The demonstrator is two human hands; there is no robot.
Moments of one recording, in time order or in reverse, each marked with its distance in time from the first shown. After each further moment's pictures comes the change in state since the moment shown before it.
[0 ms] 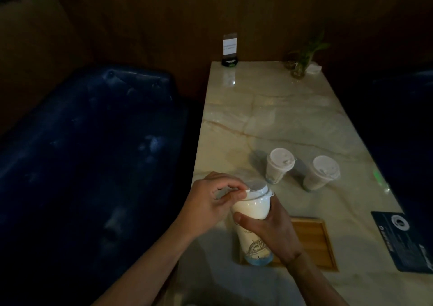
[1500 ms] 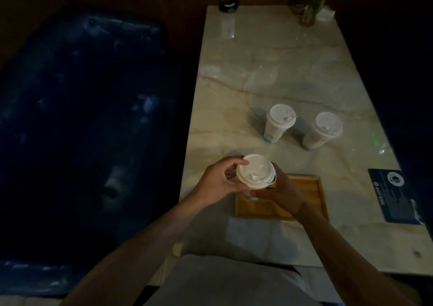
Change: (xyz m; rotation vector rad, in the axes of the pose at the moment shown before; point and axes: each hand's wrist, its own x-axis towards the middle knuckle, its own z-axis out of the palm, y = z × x) left_hand -0.022 -0.097 0.074 -0.249 -0.142 -0.360; right_hand 0.026 0.103 -0.034 -0.078 -0.195 0.059
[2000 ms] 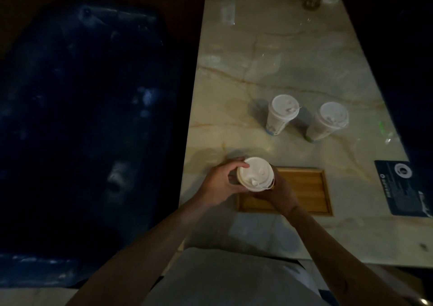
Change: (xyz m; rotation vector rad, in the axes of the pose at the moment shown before) left_hand 0.002 -0.027 0.009 0.213 -0.015 -0.010; right_hand 0.003 0.054 0.022 -0.156 0.093 0.027
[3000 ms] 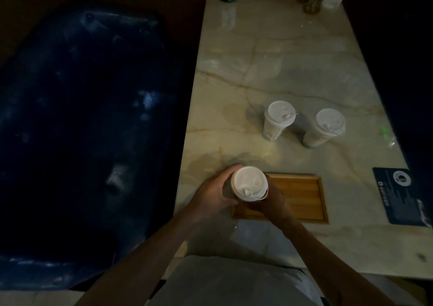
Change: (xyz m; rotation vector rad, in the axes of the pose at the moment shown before) left_hand -0.004 -0.014 0.001 0.210 -0.051 -0.042; right_hand -0.011 -0.006 0.000 0.011 -0.050 -0.034
